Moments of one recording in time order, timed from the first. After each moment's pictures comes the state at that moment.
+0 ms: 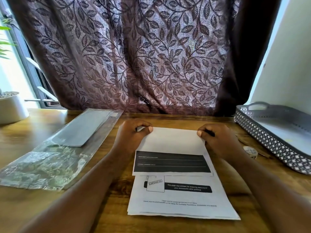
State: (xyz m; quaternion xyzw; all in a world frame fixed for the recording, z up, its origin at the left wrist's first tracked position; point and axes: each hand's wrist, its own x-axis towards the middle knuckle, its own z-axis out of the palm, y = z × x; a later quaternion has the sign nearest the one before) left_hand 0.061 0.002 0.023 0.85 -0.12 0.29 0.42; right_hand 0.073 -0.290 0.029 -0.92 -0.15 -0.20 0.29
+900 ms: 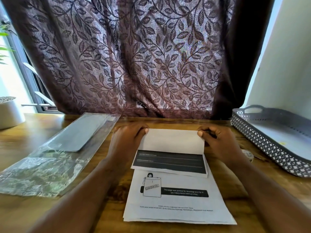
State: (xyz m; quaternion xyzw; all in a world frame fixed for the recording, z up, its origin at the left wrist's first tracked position) left_hand 0.054 0.000 0.025 0.89 -0.12 0.35 0.25; right_hand 0.074 -0.296 0.025 -0.85 -0.14 -0.22 0.45
